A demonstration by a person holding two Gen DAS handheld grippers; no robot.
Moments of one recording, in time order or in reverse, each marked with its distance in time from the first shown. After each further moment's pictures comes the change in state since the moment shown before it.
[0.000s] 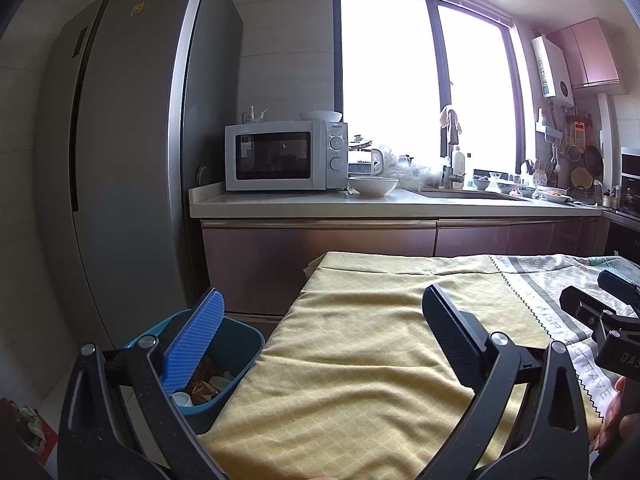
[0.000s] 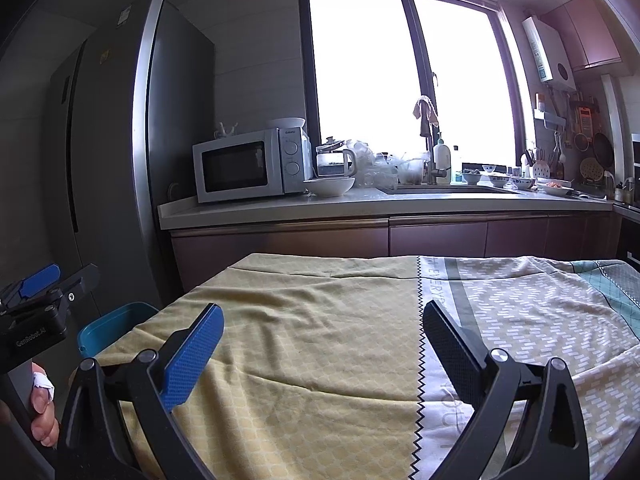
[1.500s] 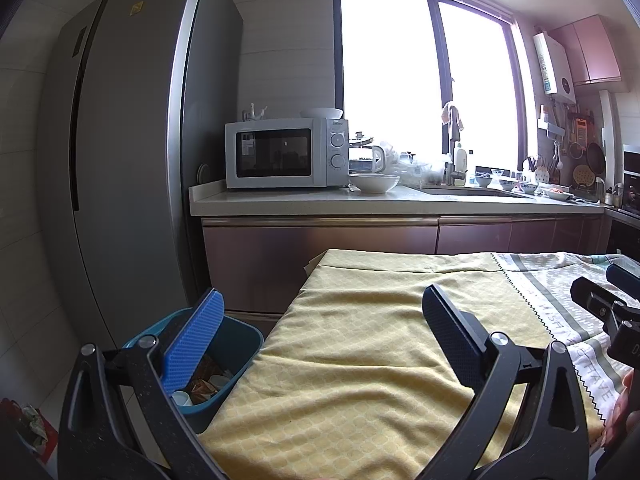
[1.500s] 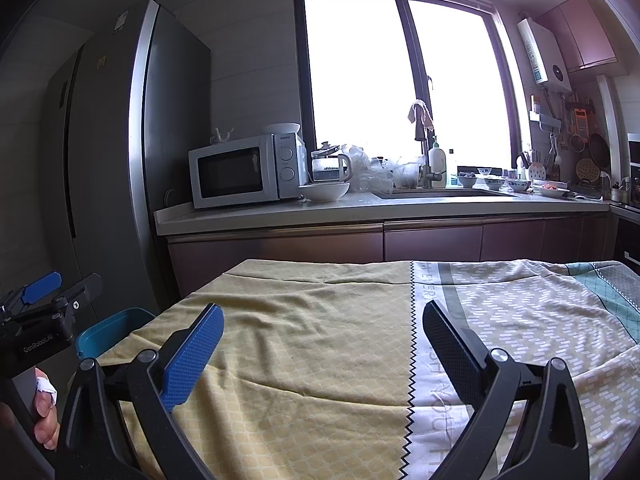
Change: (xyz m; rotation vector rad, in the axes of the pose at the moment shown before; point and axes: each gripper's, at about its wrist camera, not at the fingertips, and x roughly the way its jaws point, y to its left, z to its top) left arm 0.002 -0.004 0.000 0.003 0.010 0.007; right arm -0.003 -0.006 0.004 0.005 -0.013 -0.010
